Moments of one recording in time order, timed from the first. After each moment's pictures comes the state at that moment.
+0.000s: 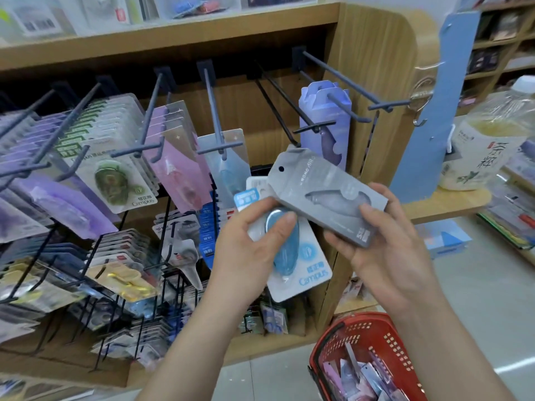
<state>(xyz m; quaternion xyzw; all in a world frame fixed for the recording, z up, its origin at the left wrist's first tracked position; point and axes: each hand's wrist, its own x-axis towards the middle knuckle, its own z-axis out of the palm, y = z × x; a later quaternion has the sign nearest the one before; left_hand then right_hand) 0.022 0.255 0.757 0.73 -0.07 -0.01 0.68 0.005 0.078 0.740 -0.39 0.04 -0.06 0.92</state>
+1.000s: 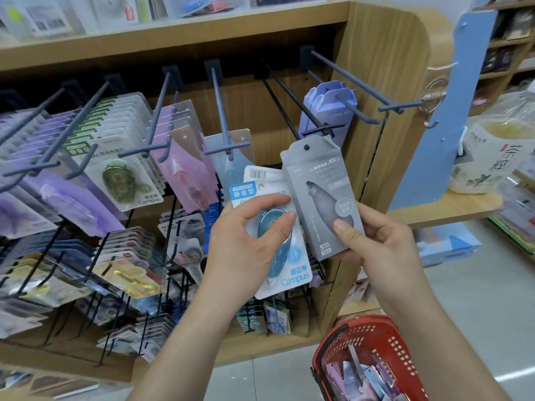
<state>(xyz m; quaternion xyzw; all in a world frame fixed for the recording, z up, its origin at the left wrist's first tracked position) 0.028 0.264 0.760 0.81 -0.07 0.08 0.58 0.005 0.087 0.738 -0.64 0.02 -0.09 0.76</state>
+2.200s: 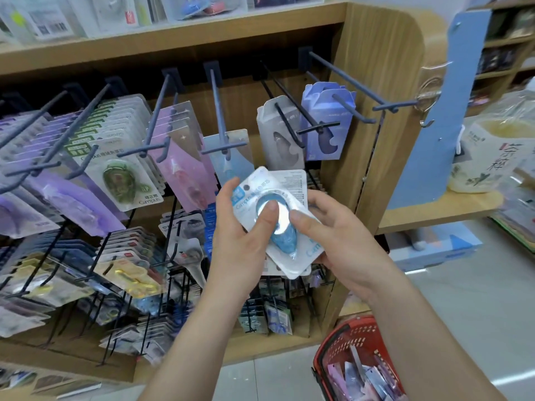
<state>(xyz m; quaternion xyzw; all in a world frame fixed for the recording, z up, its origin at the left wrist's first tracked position) 0.032 0.258 0.749 0.72 -0.02 0.07 0.69 0.025 0.111 0.748 -0.63 -0.03 0.08 0.77</state>
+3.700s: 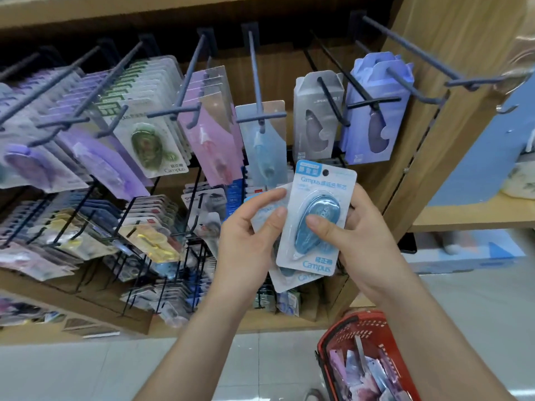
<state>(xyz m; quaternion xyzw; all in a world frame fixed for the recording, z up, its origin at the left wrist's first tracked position) 0.022 0.275 0.727 0.66 0.04 0.04 0.75 0.031 0.121 0.723 -0.61 -0.05 0.04 0.79</state>
